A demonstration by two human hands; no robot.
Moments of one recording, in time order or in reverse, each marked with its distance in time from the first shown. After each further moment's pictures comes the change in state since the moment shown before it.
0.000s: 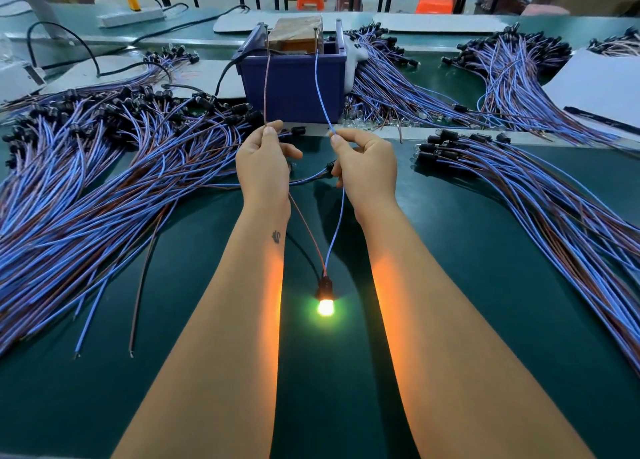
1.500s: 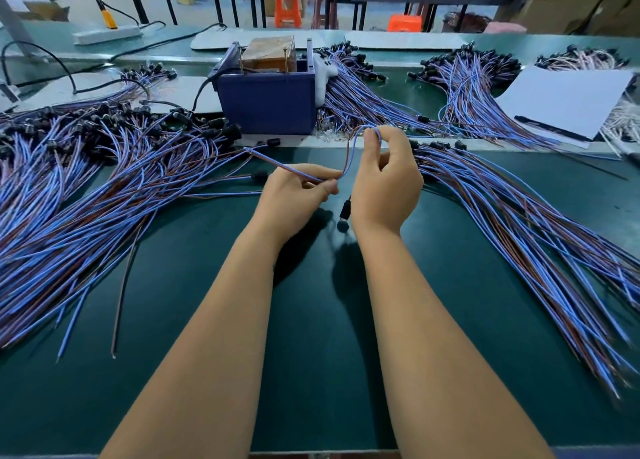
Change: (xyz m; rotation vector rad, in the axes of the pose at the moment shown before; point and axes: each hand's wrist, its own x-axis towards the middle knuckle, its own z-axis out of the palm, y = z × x) left_hand -0.037 -0.012 0.014 0.475 -0.579 0.261; right_hand -0.030 -0.011 -0.042 -0.176 0.538 -0.218
